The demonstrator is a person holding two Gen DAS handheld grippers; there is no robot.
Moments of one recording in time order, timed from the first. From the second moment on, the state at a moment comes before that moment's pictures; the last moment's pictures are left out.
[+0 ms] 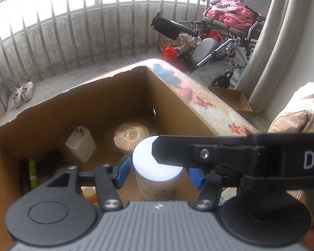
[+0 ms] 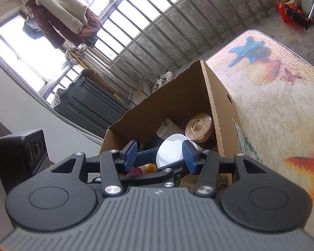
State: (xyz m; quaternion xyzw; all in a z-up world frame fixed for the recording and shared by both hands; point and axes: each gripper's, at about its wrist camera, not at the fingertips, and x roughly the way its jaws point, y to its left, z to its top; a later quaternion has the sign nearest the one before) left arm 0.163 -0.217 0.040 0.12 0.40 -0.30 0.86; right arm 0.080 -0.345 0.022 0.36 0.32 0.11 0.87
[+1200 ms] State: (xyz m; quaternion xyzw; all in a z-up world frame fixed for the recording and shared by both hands) left arm 0.104 -0.164 0.086 0.09 0.35 -0.30 0.88; right arm 0.003 -0.349 0.072 0.34 0.26 0.05 0.90
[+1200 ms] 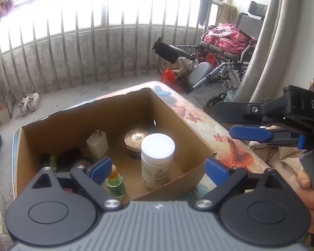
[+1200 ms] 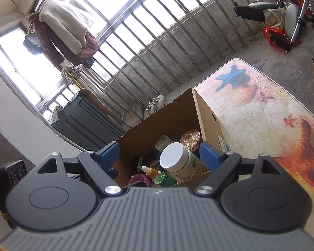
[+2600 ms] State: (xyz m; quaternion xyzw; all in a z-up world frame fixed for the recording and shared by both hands) left arm 0.036 -0.076 0.084 0.03 0.32 -0.24 0.92; right arm -0.157 -0.236 0.126 -0.04 0.26 -0.18 0.95
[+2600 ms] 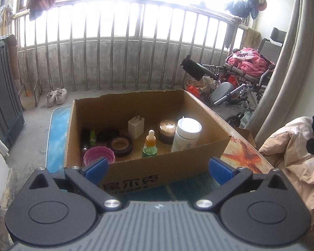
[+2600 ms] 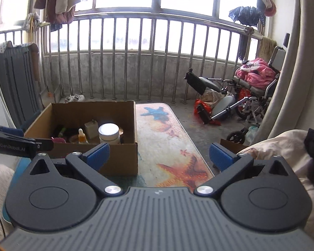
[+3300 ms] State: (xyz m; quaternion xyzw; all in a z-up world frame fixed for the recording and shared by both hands) left arm 0.051 -0.071 0.057 0.02 0.37 -0.15 0.92; right arm -0.053 -0.225 0.090 0.01 0.30 -0.08 0.95
